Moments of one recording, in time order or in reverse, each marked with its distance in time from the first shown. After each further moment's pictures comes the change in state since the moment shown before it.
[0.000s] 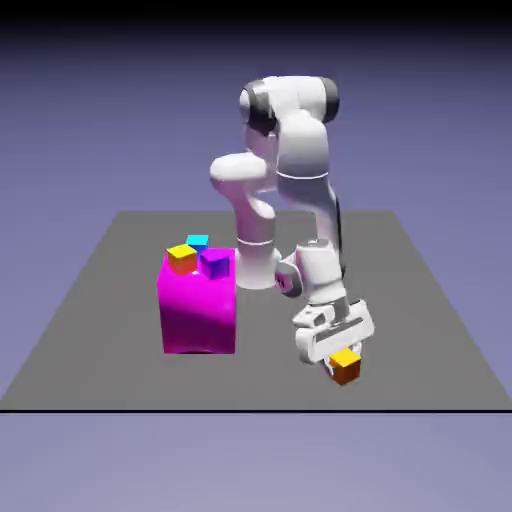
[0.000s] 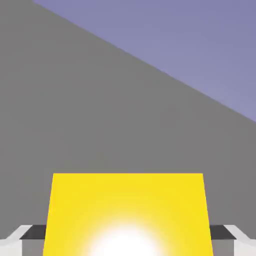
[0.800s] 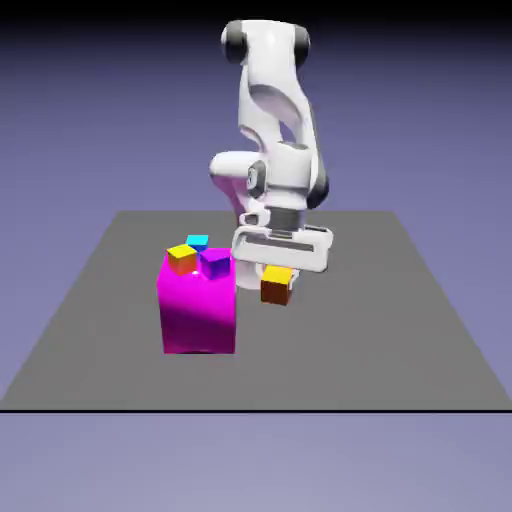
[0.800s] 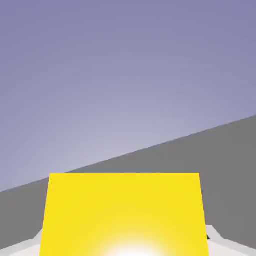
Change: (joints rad) arm -0.509 -0.870 0.285 -0.128 0.120 -0.864 0.715
